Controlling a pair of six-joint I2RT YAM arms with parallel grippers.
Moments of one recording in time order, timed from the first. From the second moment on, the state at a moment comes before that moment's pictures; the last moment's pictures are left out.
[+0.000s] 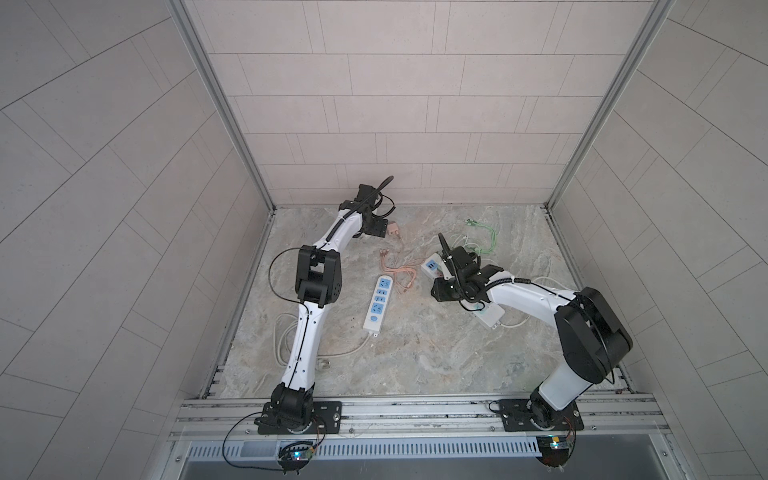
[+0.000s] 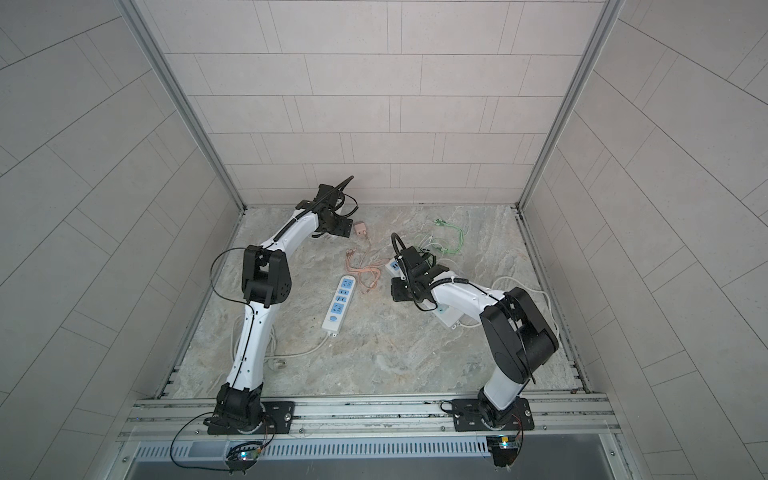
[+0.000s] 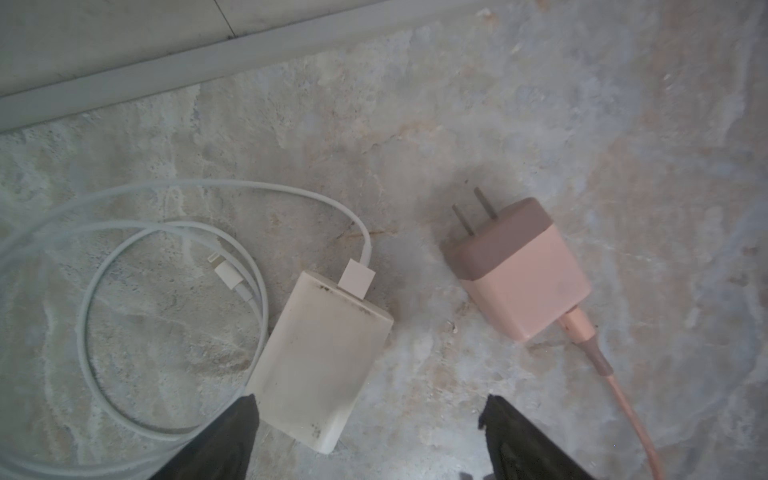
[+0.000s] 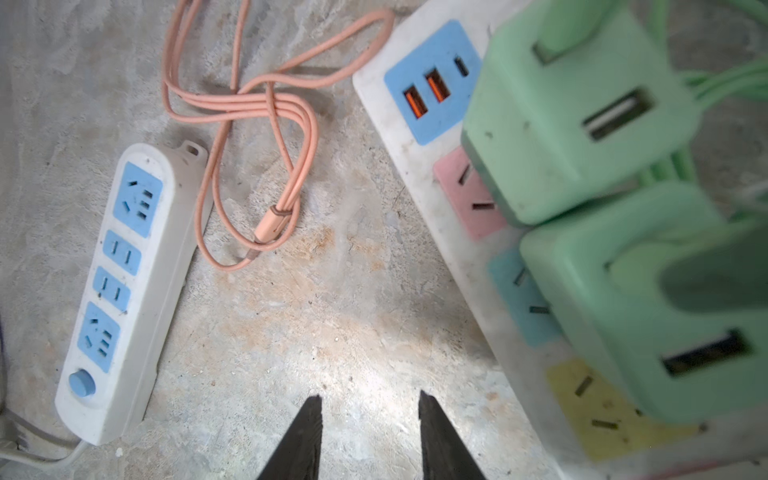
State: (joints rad) left arm -0.24 2.52 2.31 -0.83 -0.03 -0.02; right arm 0.54 1.64 1.02 -0.40 -0.09 0.47
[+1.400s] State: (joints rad) left arm -0.25 2.69 2.56 -1.04 -0.04 0.02; right arm 0.53 1.52 0.91 -0.36 -0.09 0.47
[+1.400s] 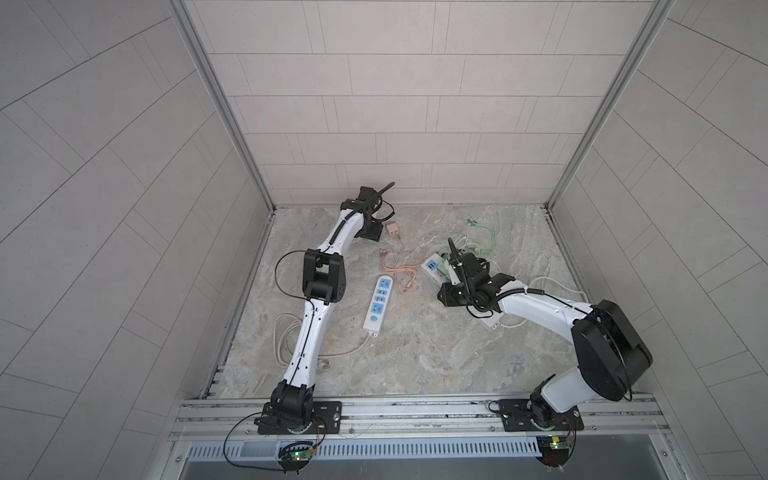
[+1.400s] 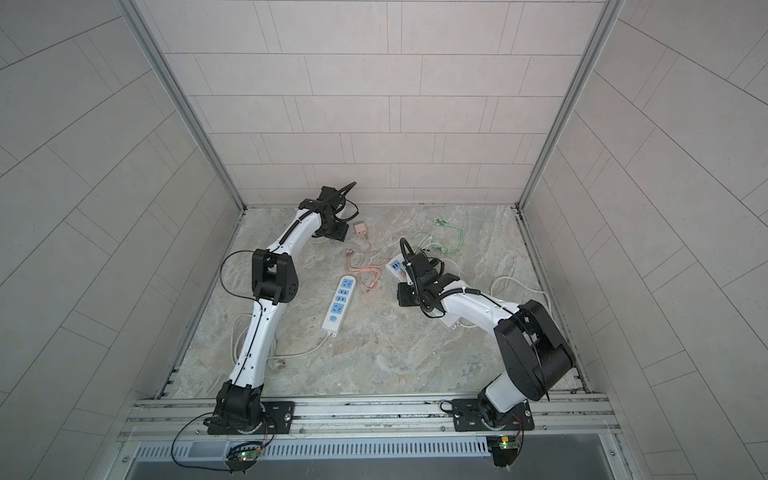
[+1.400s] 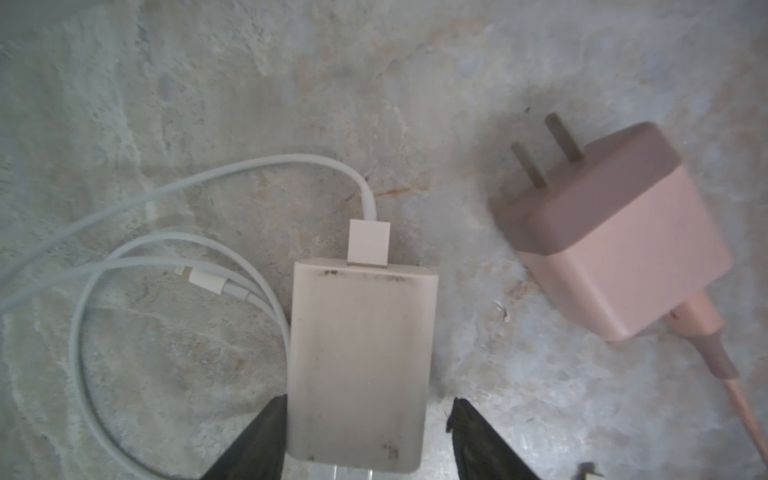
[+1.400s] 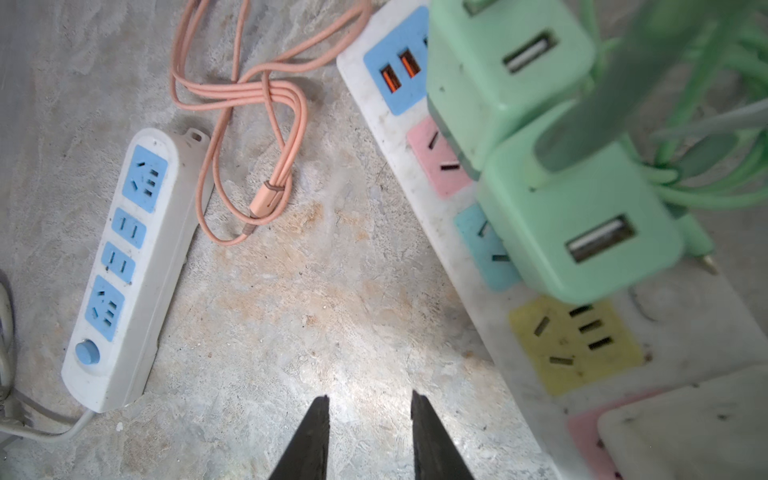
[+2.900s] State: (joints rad) left arm -0.28 1.79 1.23 -0.25 0.15 -0.14; right arm 0.53 1.15 0.84 -0.40 -0.12 0.48
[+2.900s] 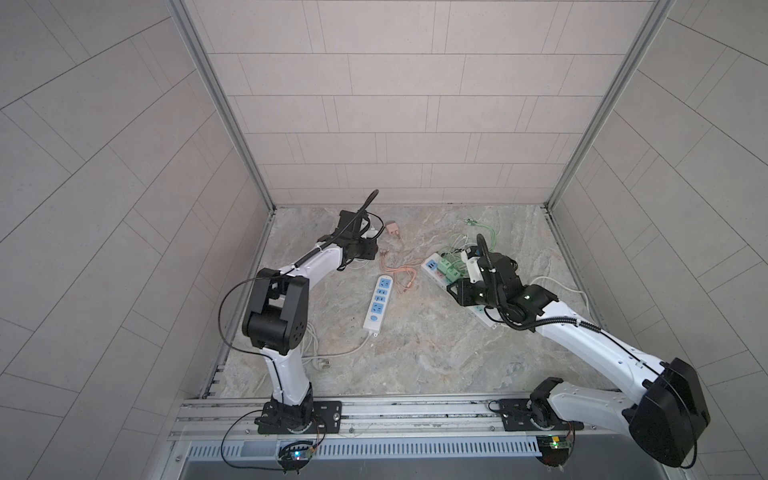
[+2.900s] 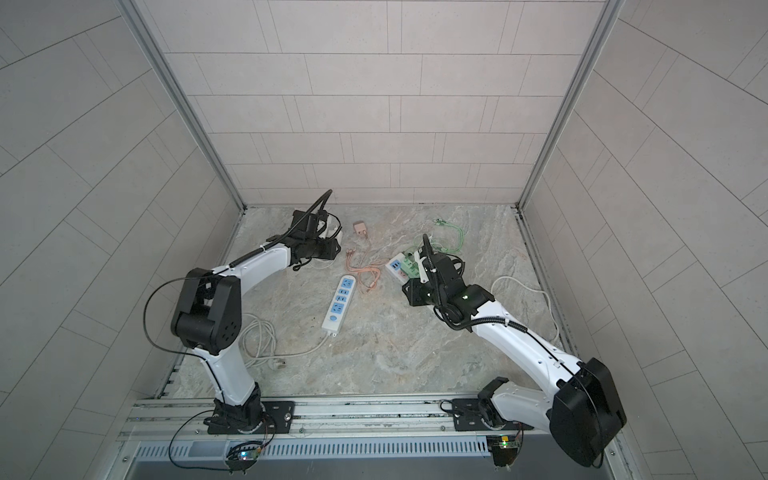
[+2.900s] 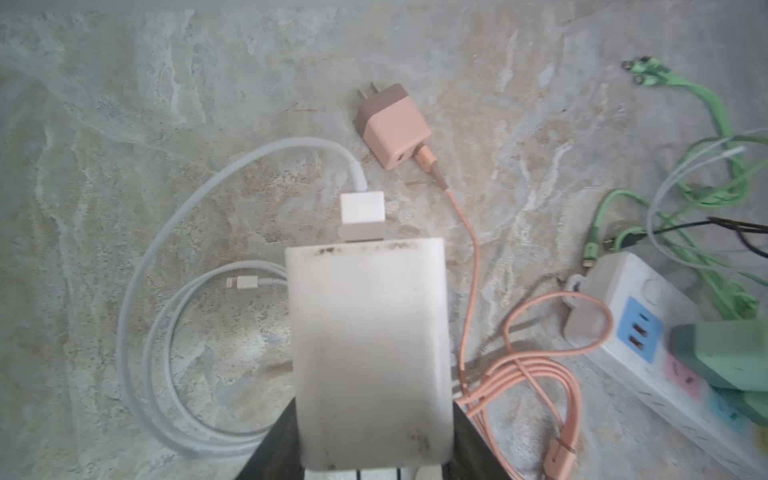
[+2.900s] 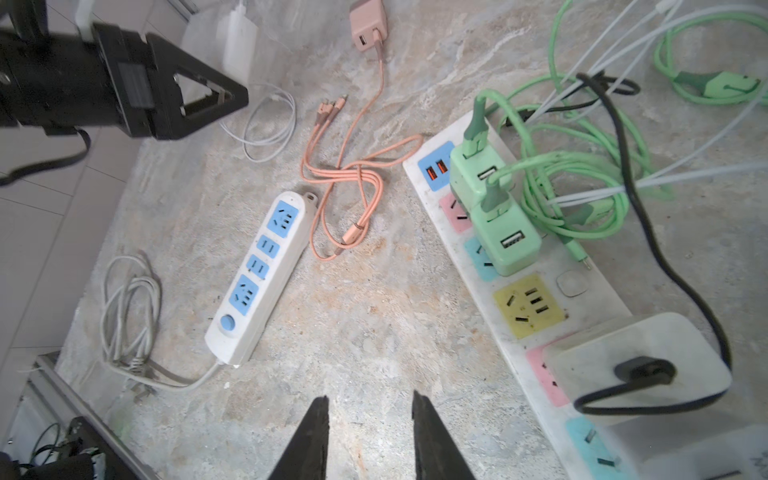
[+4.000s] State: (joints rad) left arm -0.50 1.42 0.65 0.34 0.24 -0.10; right arm 0.56 1.64 1.32 -0.40 -0.38 0.54
